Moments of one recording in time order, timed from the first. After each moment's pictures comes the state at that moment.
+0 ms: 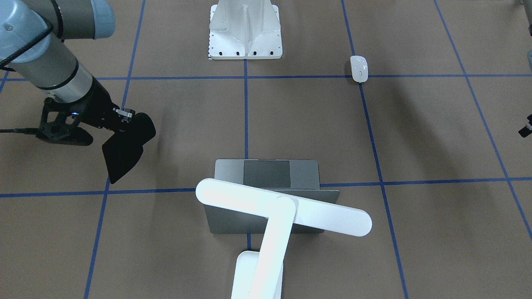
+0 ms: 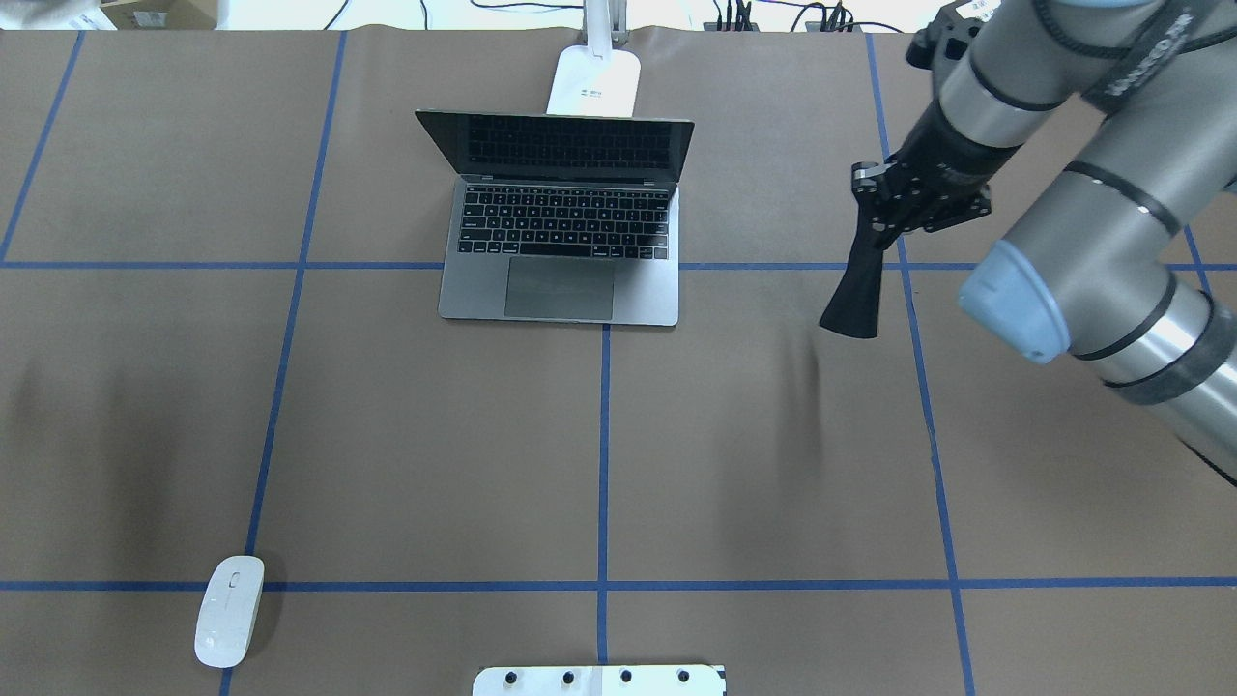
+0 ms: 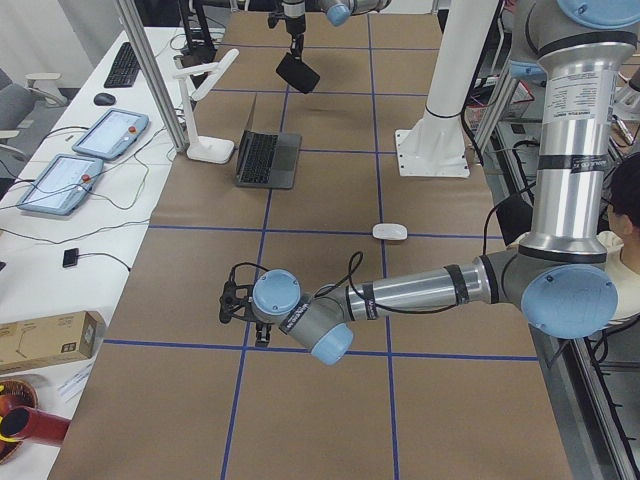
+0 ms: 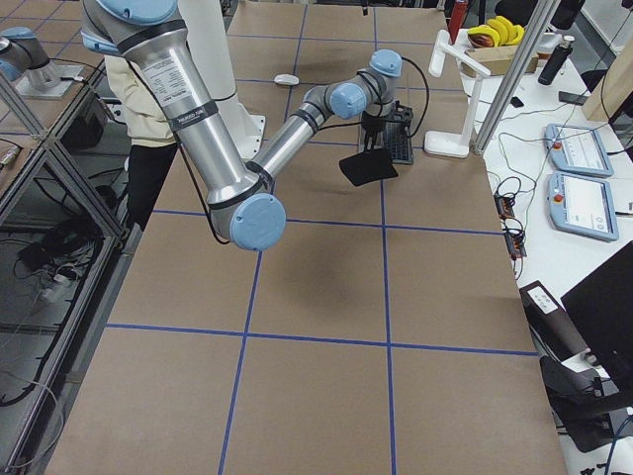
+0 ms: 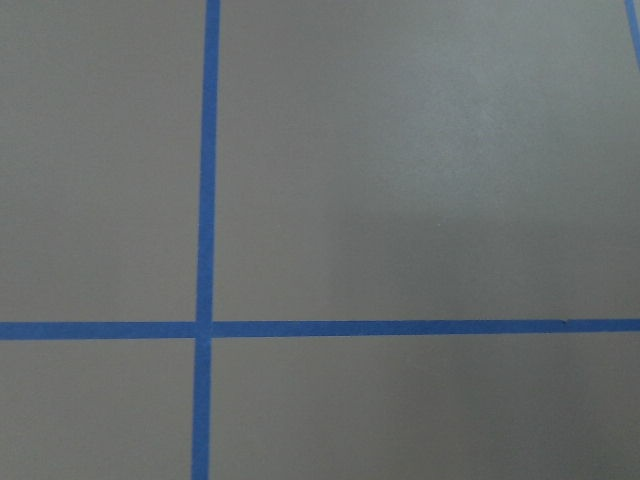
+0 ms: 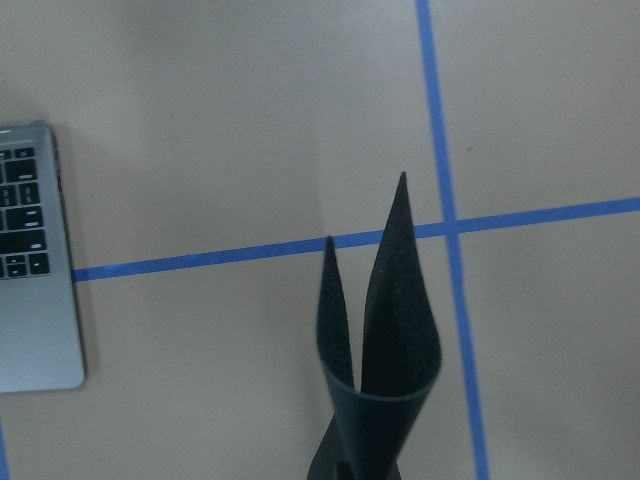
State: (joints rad) left arm -1.46 -1.57 -1.31 -2.46 -2.49 -0.55; right arm 0.91 -1.04 1.86 -1.80 2.21 1.01
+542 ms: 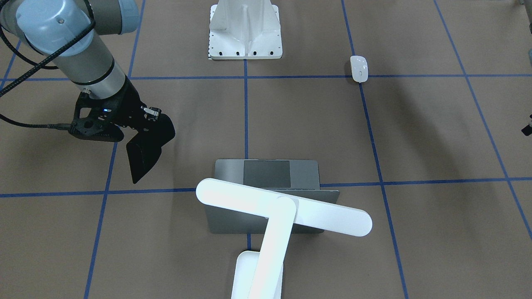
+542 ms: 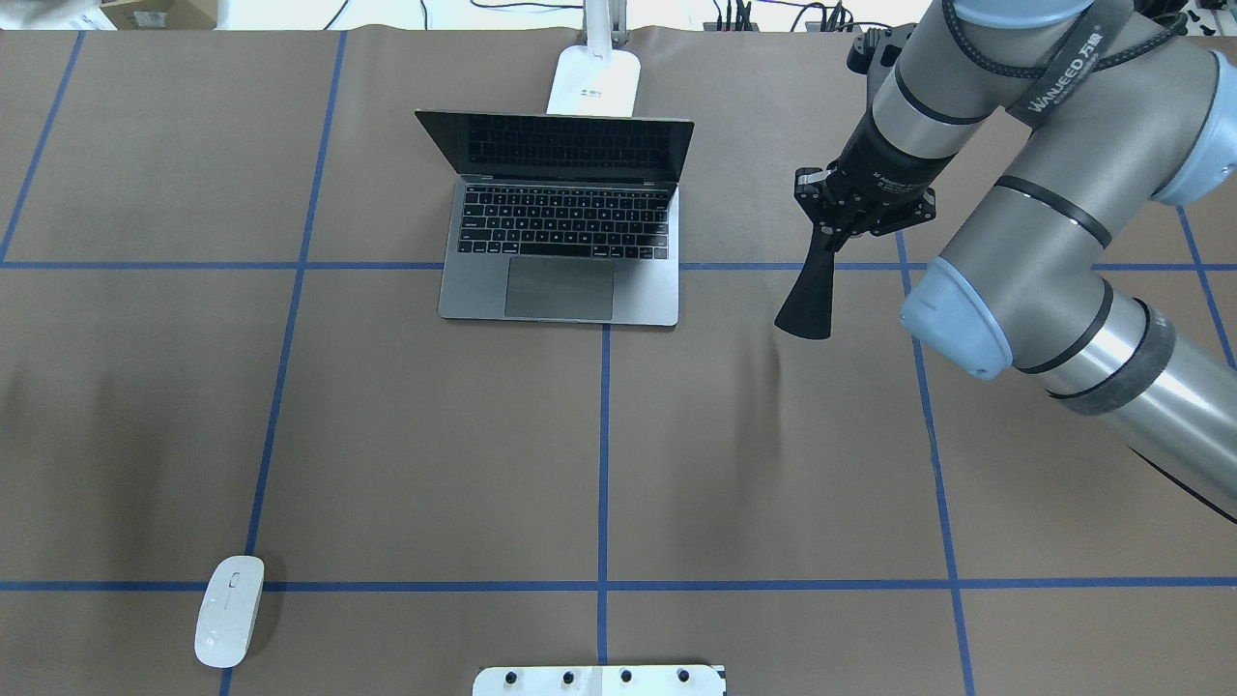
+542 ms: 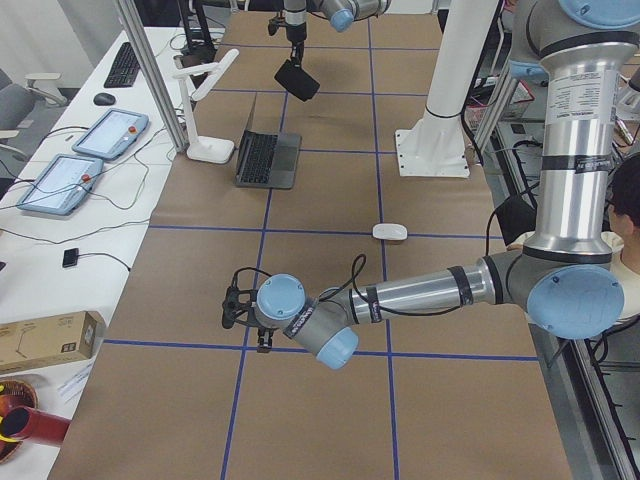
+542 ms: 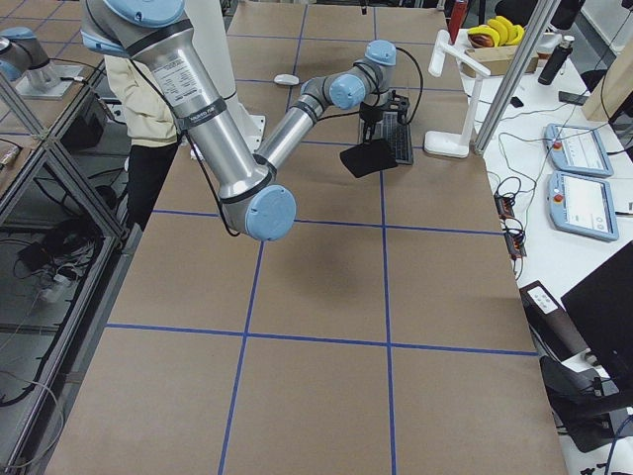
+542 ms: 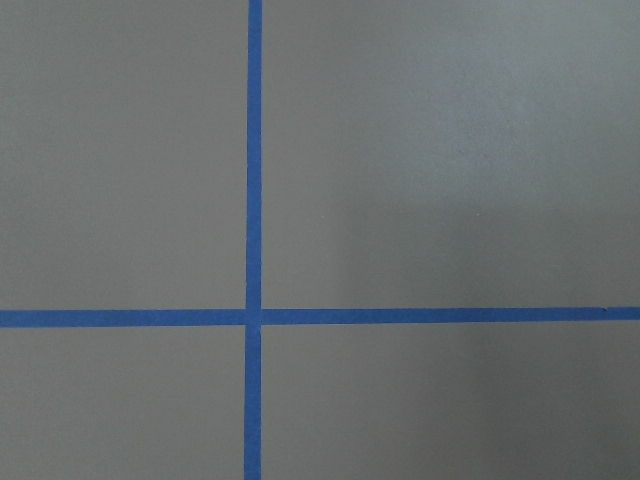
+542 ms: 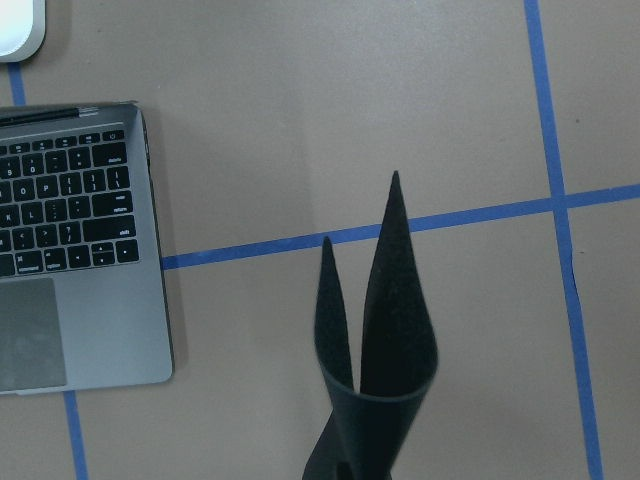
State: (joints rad) left arm -1.46 -1.56 -1.32 -2.46 -2.48 -0.54; right arm 0.87 -0.99 1.84 -1.79 2.15 1.05
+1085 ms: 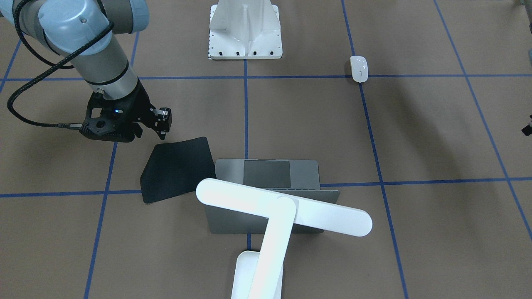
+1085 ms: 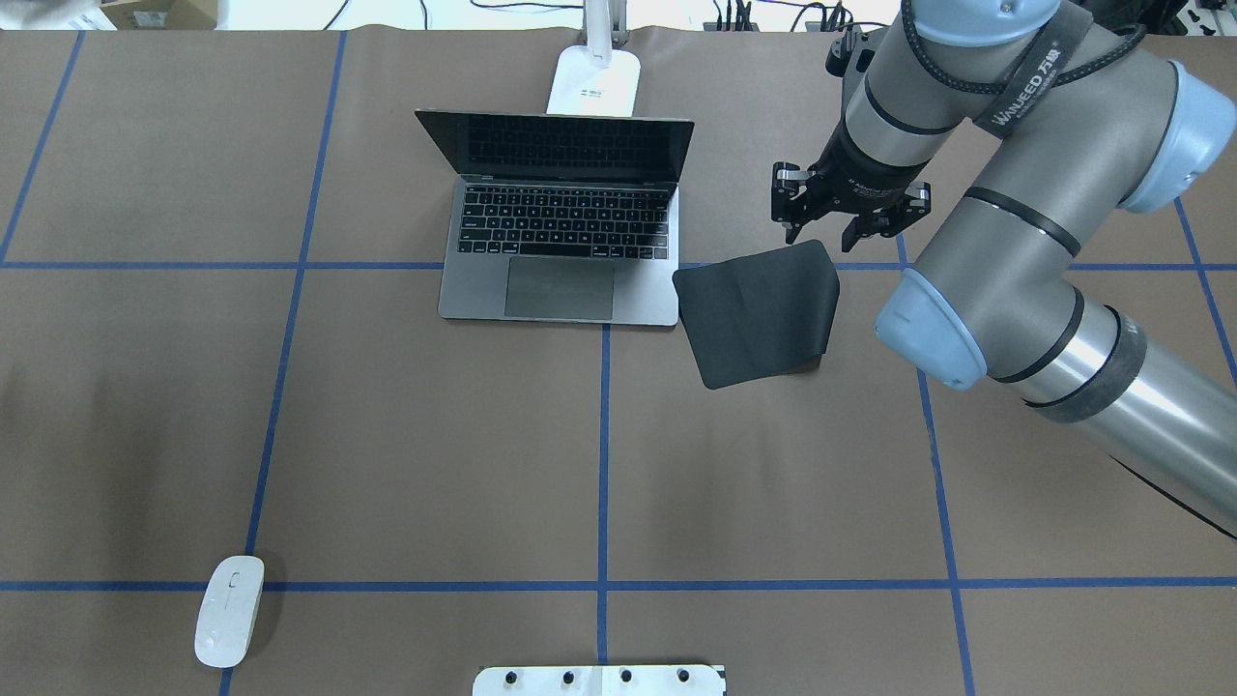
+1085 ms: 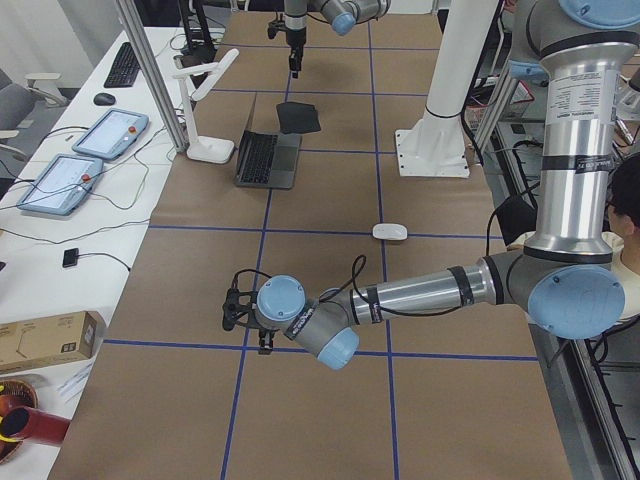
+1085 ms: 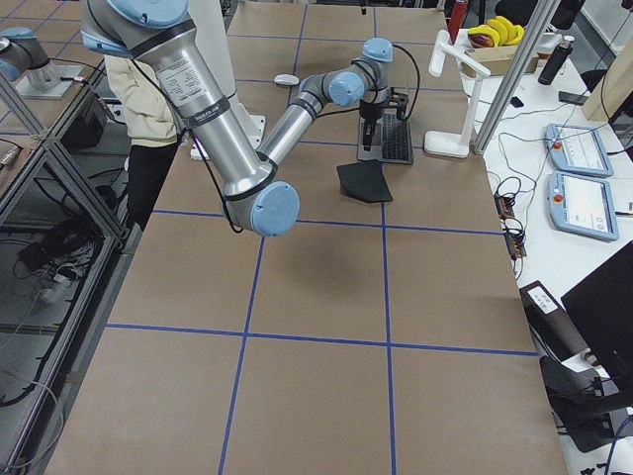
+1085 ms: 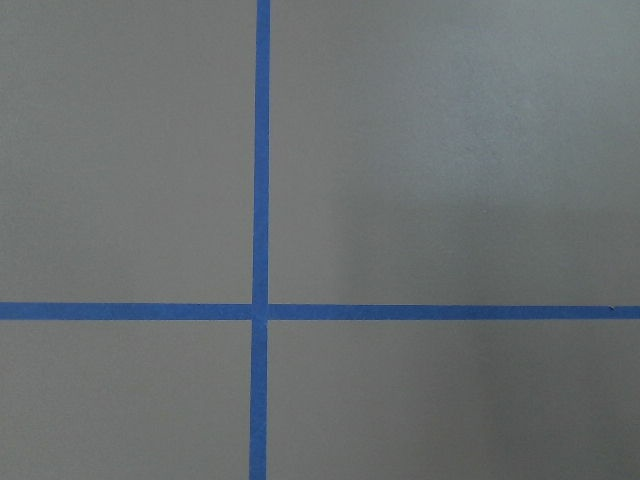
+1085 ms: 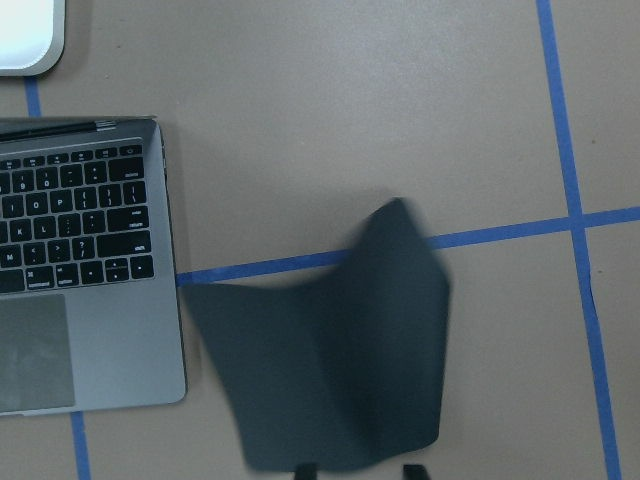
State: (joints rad) left arm -1.46 -1.55 -1.31 -2.45 -2.48 -0.55; right arm 0.84 -0.97 1.83 -1.79 2.10 1.08
